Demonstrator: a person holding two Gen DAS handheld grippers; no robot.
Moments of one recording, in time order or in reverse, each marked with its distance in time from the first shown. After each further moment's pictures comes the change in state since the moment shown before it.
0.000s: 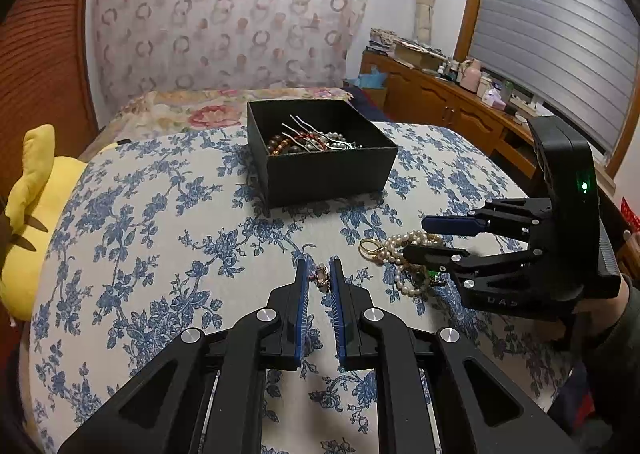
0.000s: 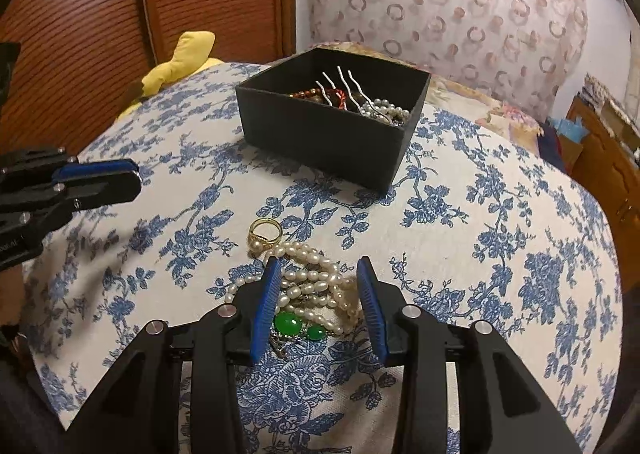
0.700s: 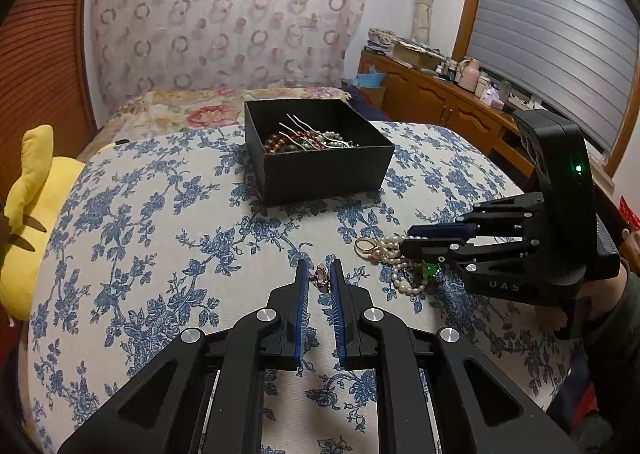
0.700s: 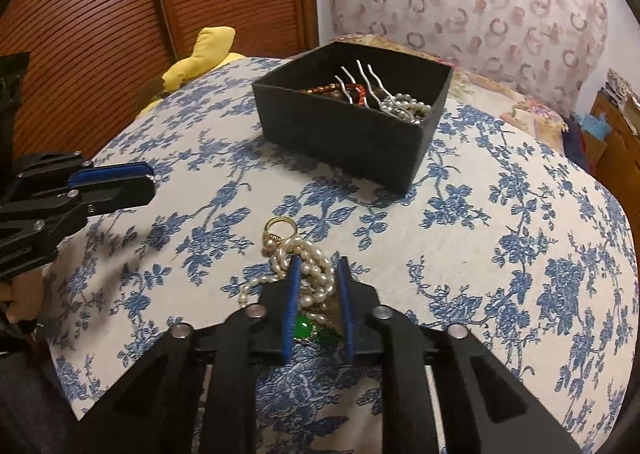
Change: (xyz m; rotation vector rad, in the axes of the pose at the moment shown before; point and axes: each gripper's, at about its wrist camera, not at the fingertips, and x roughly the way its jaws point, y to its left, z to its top) left arm -0.002 -0.002 -0.003 0.002 -0.002 -0.006; right arm 0.002 -0.004 0.003 -0.001 0.029 0.118
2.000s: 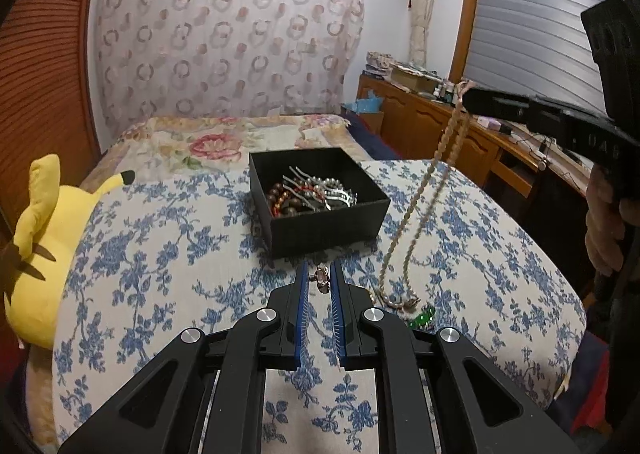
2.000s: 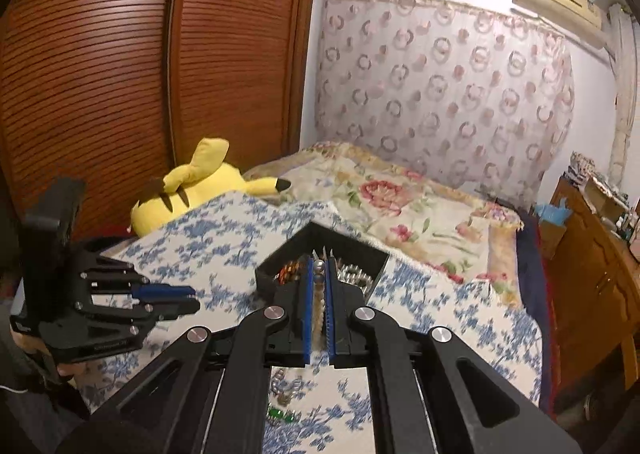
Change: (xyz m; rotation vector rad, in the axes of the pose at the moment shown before) left arm -0.021 0.001 0.035 0.010 -0.090 0.001; right arm -0.136 0.011 0.083 -0.090 -0.356 -0.136
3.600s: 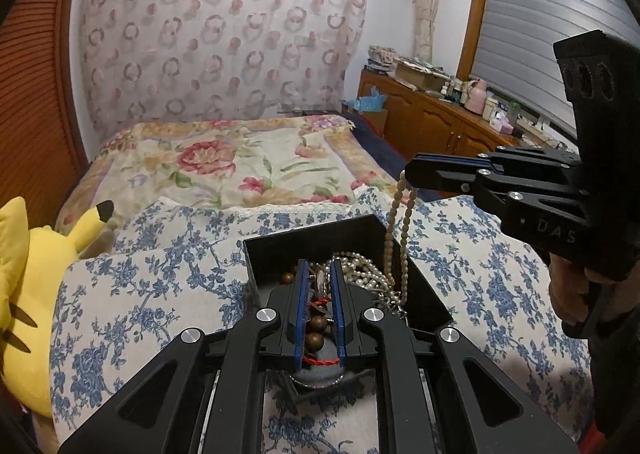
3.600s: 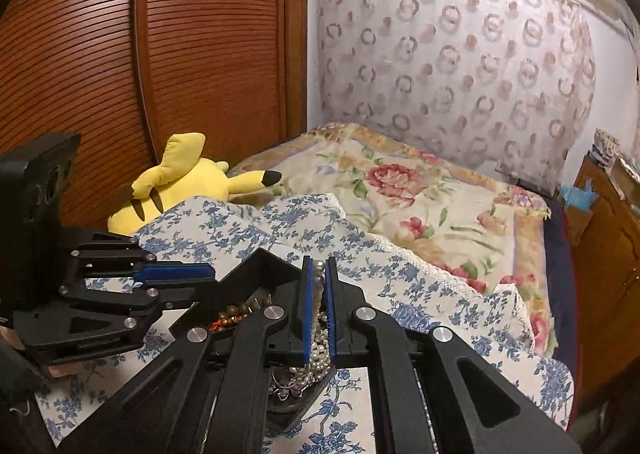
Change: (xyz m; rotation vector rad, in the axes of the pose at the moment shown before) left arm 0.107 0.028 0.092 0.007 0.039 -0.010; right arm 0.139 -0.066 0.023 0.056 0.092 0.079
